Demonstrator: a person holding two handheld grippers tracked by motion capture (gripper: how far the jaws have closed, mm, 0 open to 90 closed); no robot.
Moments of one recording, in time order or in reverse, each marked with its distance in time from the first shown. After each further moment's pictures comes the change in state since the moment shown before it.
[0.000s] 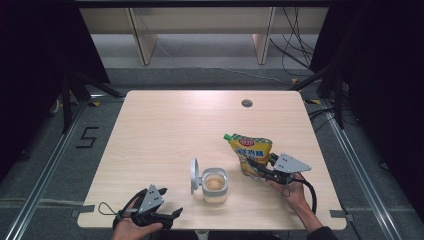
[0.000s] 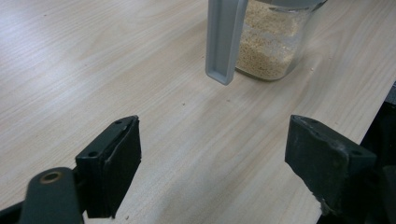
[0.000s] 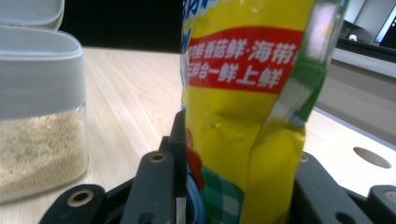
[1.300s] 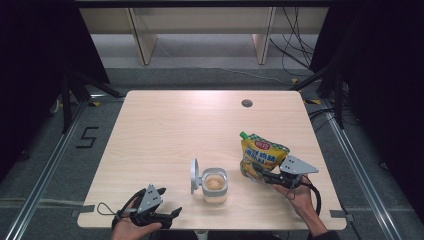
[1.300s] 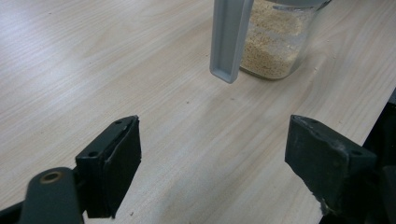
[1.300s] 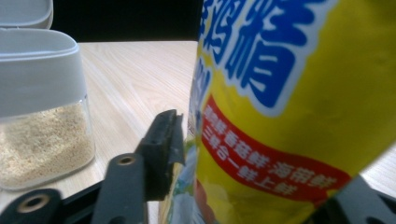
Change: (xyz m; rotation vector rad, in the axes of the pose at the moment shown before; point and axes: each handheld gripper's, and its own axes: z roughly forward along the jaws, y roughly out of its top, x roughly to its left) left arm 0.004 -0.001 -0.002 0.006 0.001 0.032; right arm 0.002 0.005 -0.022 0.079 -0.025 0.079
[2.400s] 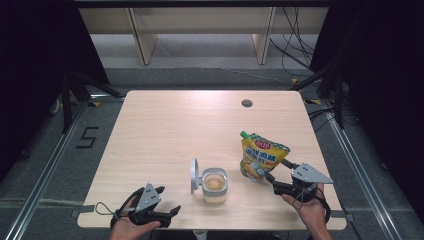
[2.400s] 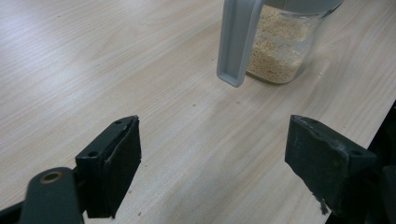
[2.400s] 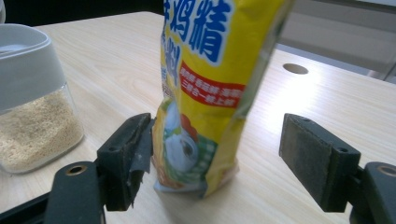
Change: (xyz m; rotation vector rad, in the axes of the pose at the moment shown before) left arm 0.001 0.000 -0.002 -0.013 0.012 -0.045; right arm 0.024 0.014 -0.048 0.163 -0.210 0.164
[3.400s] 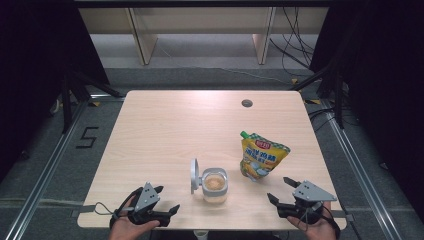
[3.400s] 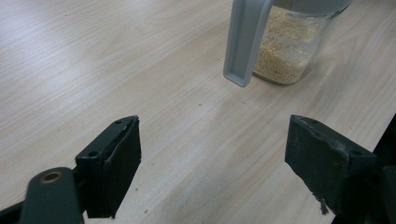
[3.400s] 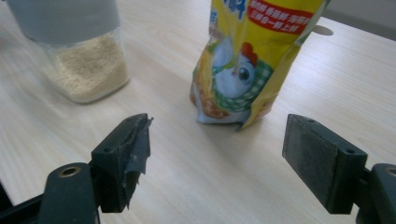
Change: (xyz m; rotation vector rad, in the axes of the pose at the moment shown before) left arm 0.002 0.000 0.000 -0.014 0.012 -0.021; right arm 0.028 -0.012 -0.036 0.136 0.038 -0.062
